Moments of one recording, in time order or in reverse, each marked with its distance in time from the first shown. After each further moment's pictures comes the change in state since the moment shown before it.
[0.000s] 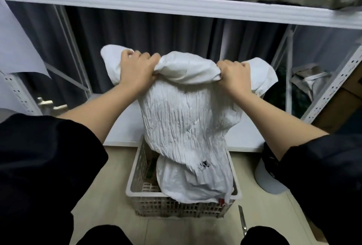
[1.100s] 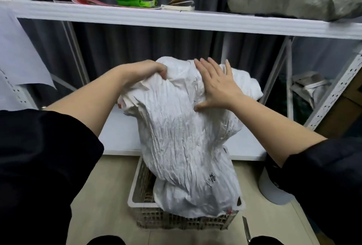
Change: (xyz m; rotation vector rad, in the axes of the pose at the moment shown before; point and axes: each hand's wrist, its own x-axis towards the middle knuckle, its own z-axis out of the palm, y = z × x) left_hand 0.029 -0.002 -0.069 -0.977 -0.818 -0.521; right_hand 0.007 -0.024 -0.012 -0.099 -0.244 -0.275
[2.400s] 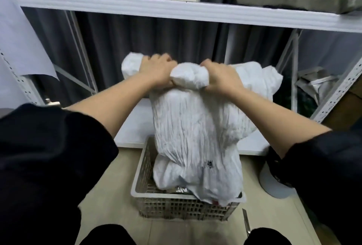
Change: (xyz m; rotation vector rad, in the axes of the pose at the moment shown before) left_hand 0.022 -0.011 0.030 1.001 0.410 0.345; right_hand 0.010 -0.015 -0.014 0.213 0.128 0.098
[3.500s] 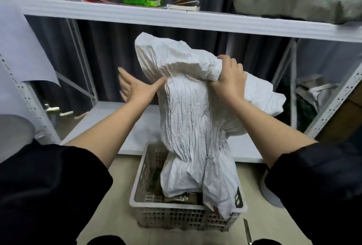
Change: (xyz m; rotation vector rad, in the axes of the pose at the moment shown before) left_hand -0.020 -0.015 0.054 -1.045 0.243 -0.773; right_hand 0.004 0.008 0.016 0.143 0.248 0.374
